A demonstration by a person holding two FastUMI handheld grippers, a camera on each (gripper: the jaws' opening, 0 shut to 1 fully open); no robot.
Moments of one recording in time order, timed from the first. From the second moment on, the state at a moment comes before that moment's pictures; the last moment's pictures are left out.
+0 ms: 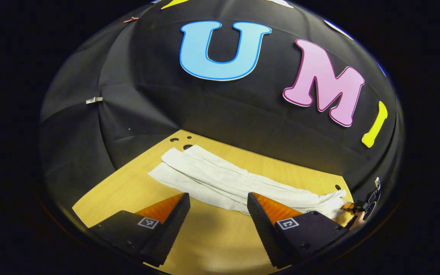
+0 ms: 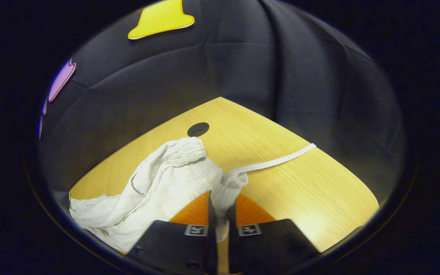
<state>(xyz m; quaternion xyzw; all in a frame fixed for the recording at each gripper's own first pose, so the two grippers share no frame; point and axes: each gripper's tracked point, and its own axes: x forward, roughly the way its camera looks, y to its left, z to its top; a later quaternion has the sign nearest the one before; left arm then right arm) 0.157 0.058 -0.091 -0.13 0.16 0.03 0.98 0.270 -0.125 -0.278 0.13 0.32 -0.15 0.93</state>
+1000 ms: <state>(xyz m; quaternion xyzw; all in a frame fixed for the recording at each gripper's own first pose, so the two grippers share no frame) 0.111 0.150 -0.095 -0.18 0.16 0.04 0.97 0.239 0.009 -0.050 0.03 0.14 -0.01 0.99</state>
